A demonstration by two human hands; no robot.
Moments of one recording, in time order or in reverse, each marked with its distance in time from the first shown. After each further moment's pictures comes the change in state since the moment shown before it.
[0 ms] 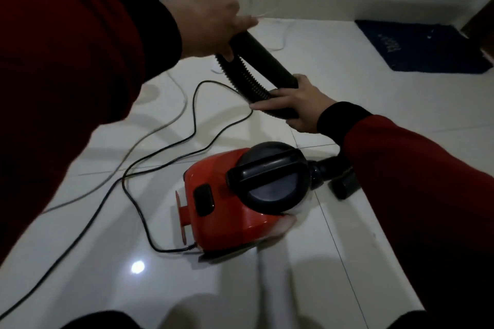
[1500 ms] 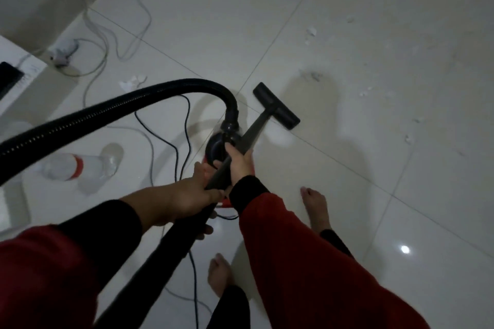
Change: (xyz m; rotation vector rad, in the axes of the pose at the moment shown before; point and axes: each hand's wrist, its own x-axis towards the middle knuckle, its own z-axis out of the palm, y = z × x) left_hand -0.076 -0.110 -0.166 -1.392 -1.610 0.155; right_hand -0.002 -0.237 -0.159 -2.432 -0.985 -1.674
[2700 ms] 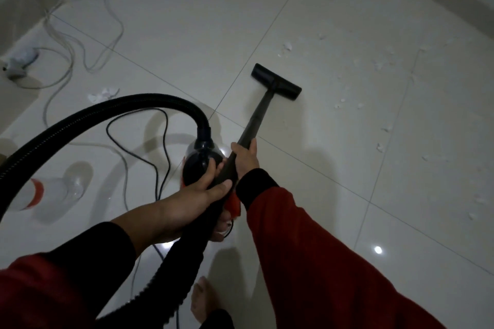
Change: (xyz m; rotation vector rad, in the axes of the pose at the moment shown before) left_hand 0.031 0.004 -0.006 -0.367 -0.187 0.282; right_hand 0.027 -0.047 -0.003 -0.055 0.132 -0.195
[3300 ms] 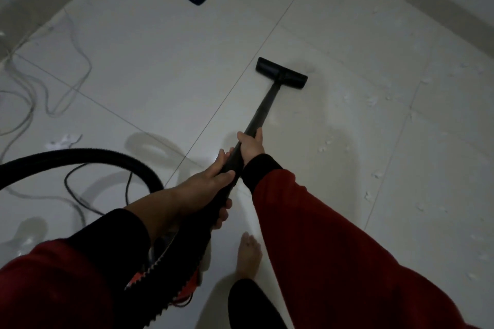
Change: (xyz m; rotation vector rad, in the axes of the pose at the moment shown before) left_hand 0.170 0.207 0.054 0.039 0.103 -0.022; right_hand 0.124 -0.247 0.000 -0.123 -0.008 0.003
